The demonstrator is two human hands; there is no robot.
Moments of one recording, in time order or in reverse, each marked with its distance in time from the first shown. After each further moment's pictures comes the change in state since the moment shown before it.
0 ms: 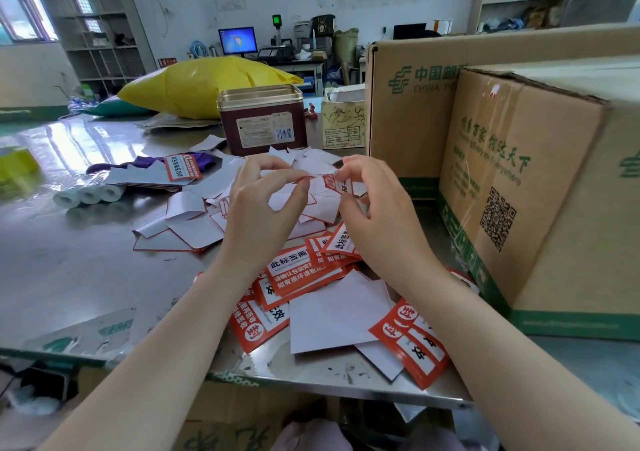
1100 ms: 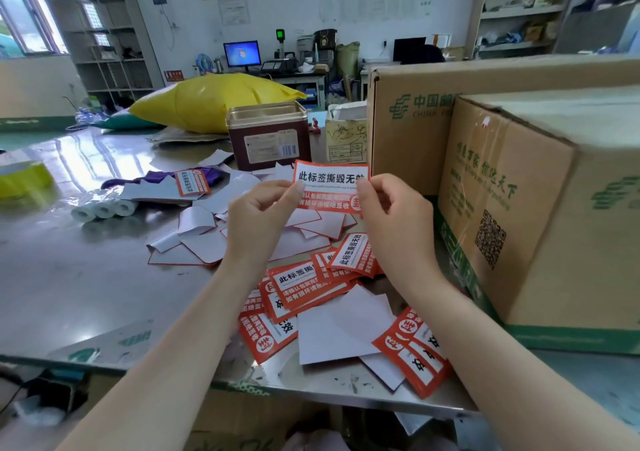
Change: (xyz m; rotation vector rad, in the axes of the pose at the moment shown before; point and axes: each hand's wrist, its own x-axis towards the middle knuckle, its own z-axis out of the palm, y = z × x) left_hand 0.008 0.015 -0.017 -0.546 -0.101 -0.471; right_hand 0.007 -0.002 -0.008 0.091 0.212 0.106
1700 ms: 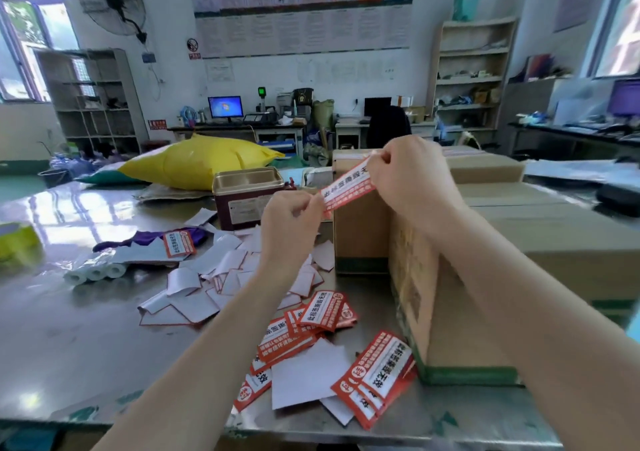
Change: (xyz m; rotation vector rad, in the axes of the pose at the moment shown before) left_hand 0.012 0.108 0.053 0.117 0.024 0.214; right_hand 0.085 -0.102 -0.110 -0.523 0.023 -0.157
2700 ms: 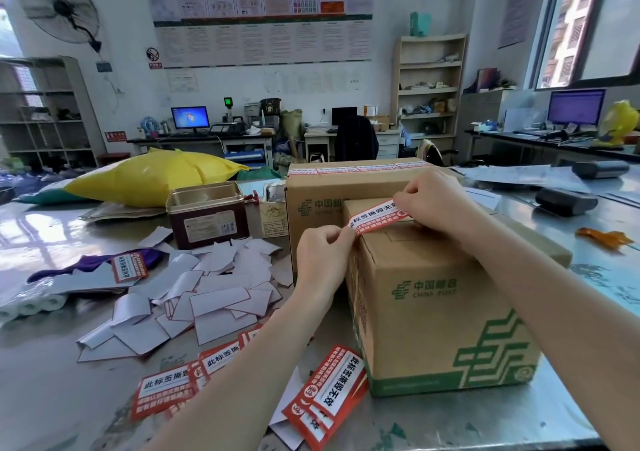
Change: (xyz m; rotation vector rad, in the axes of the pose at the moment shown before) left_hand -0.027 0.030 0.087 -0.104 -0.210 -0.217; right_hand 0.004 0.089 -0.048 -0.115 -0.277 0.273
